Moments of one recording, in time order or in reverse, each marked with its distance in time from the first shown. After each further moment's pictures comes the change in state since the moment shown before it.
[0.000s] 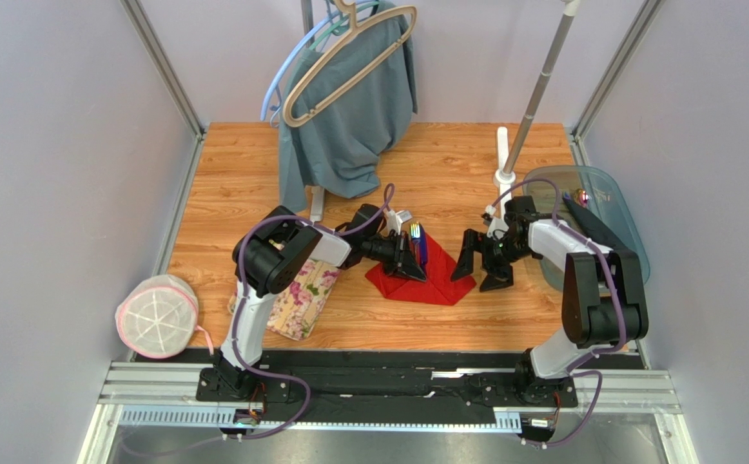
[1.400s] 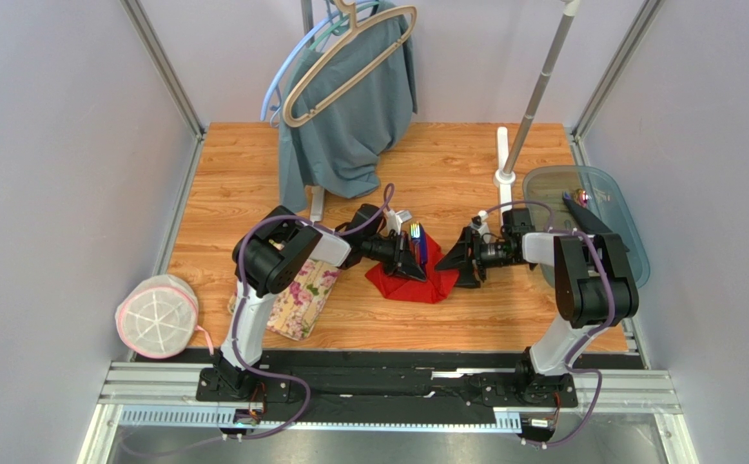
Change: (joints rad) left arm 0.001 0.000 0.000 0.001 0.000 -0.003; right arm -0.016 0.131 -0.140 0.430 -0.581 0.304
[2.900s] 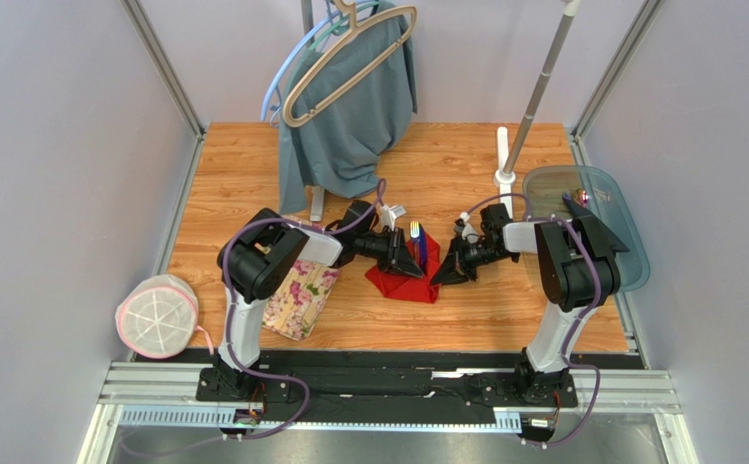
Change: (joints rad) left arm 0.016 -0.084 -0.052 -0.001 0.004 0.008; right arm 0.110 0.134 0.119 -0.100 0.220 -0.092
